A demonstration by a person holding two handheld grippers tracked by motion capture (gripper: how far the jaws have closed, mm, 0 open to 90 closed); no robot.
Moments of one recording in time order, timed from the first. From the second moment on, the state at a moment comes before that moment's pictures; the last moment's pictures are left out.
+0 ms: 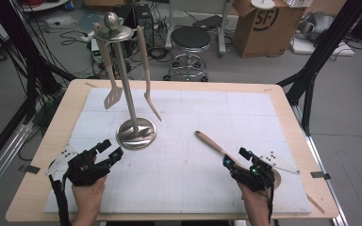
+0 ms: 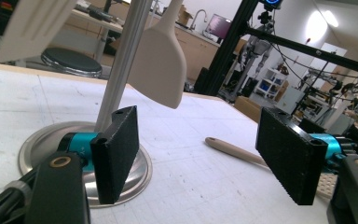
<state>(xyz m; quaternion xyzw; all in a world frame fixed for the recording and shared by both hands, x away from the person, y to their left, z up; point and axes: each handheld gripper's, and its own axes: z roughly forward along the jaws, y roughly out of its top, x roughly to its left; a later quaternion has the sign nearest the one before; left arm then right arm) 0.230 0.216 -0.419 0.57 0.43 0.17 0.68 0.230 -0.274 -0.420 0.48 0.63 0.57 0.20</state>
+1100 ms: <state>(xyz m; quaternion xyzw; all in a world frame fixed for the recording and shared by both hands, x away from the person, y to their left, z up) 0.212 0.215 -0.424 0.58 0.43 0.16 0.67 0.259 -0.293 -0.413 0.51 0.68 0.51 0.12</state>
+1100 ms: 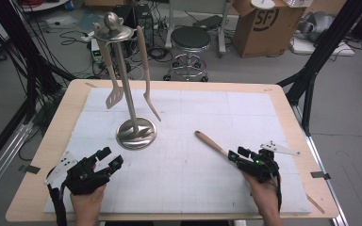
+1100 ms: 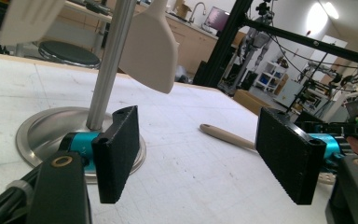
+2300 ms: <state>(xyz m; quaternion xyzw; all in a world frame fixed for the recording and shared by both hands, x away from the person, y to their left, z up) 0.213 0.213 -0.425 0.57 0.44 0.14 0.69 0.304 -0.295 -0.403 0.52 0.76 0.38 0.03</state>
